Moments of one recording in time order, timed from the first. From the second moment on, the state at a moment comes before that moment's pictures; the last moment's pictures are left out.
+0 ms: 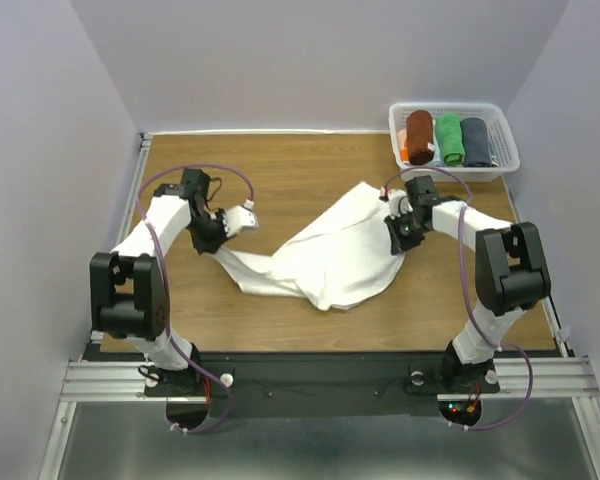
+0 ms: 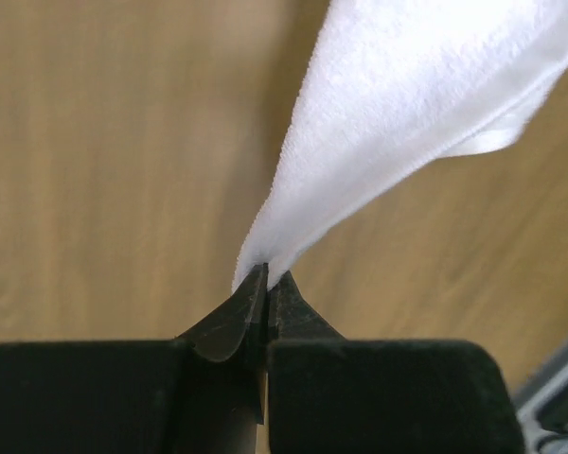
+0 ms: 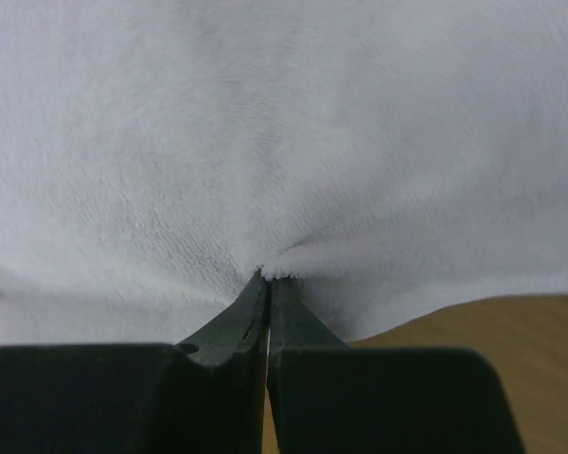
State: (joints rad) left arm -0.15 1.55 1.14 -0.99 0.30 1.16; right arm 0.18 1.79 1.12 -0.54 -0.24 -0.24
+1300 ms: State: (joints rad) left arm 0.05 1.62 1.41 -0.90 0.28 1.43; right arm 0.44 1.70 1.38 -0.95 -0.48 -0.41
